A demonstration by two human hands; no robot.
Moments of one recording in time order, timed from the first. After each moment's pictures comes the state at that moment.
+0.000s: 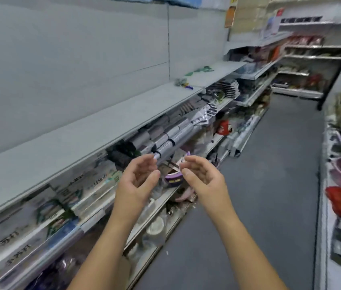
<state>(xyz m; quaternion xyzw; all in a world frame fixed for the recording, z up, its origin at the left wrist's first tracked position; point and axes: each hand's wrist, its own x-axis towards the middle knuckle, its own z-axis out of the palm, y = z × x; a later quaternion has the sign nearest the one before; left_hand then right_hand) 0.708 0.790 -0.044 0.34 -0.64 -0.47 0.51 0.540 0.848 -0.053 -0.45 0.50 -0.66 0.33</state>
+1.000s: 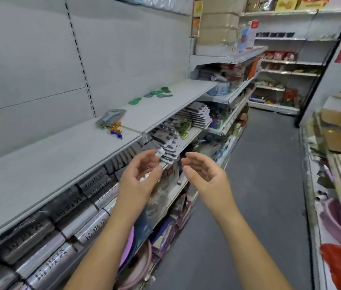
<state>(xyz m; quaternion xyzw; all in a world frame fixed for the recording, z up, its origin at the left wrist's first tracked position) 0.228 0.396 -0.050 0.31 -0.66 -0.47 0.50 0.070 0.478 -0.044 -0.46 0.54 -0.65 0.27</state>
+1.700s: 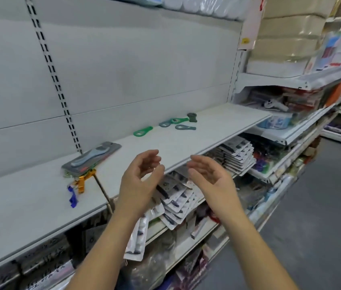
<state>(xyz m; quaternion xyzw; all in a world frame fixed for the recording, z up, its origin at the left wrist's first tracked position) 0.022 0.145 -0.033 0.43 -0.59 -0.38 0.58 -0.159 0.172 -0.035 -0.55 0.48 -0.59 0.35</state>
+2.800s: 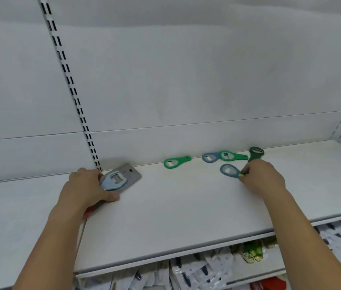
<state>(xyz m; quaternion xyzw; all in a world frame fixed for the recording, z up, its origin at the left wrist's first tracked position) 0.134 -0.026 -0.019 0.89 -0.44 -0.11 0.09 -0.249 -0.192 -0.021 -0.70 0.69 -0.11 0.11</state>
